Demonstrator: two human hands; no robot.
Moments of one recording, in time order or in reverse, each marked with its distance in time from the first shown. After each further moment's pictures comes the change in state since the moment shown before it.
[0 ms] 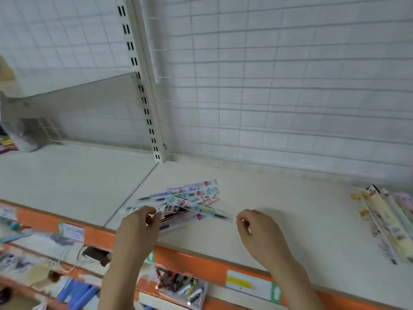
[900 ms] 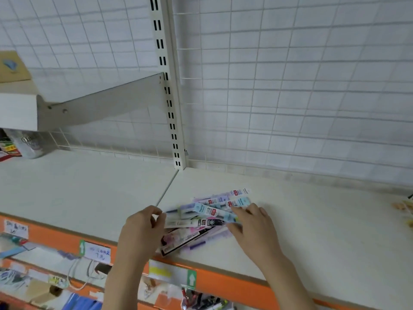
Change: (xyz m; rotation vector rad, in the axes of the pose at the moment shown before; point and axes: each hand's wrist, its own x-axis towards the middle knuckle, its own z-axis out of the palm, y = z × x) left_hand 0.064 -0.058 -0.028 -0.032 -0.056 0.028; right_hand 0.053 -0.076 0.059 -0.197 -0.017 -0.016
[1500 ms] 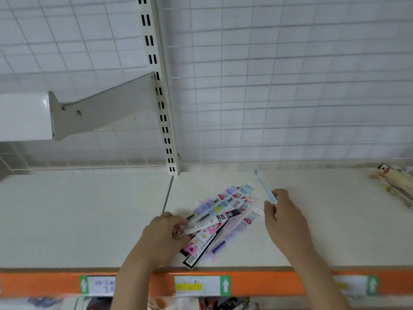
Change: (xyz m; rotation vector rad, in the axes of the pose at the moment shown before) left_hand 0.051 -0.033 0.004 0.075 -0.510 0.380; right_hand -0.013 -0.026 -0.008 0.203 0.312 0.463
